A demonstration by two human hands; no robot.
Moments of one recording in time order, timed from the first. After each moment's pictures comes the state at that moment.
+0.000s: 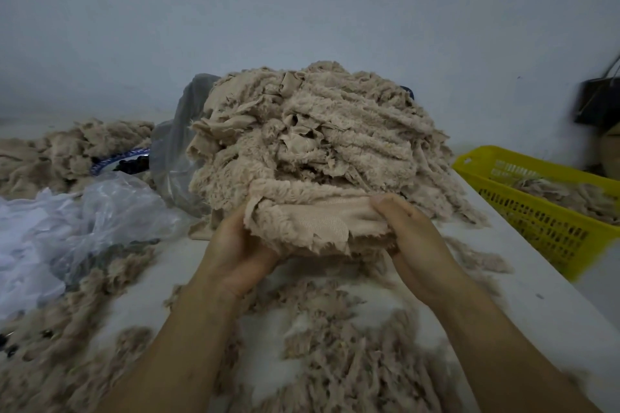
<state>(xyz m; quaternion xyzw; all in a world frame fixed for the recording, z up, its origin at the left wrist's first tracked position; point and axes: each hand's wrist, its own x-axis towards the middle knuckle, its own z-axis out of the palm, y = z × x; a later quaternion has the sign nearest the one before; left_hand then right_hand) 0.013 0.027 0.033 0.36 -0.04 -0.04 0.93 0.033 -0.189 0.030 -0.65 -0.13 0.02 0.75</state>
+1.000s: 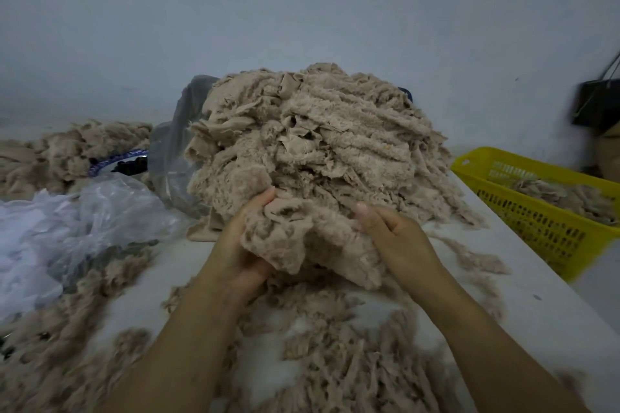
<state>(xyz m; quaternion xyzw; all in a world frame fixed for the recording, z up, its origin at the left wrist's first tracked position) 0.008 0.018 0.047 0.37 -0.02 -0.08 0.92 0.029 -0.187 0.026 -0.78 -0.19 -0.08 0.58</state>
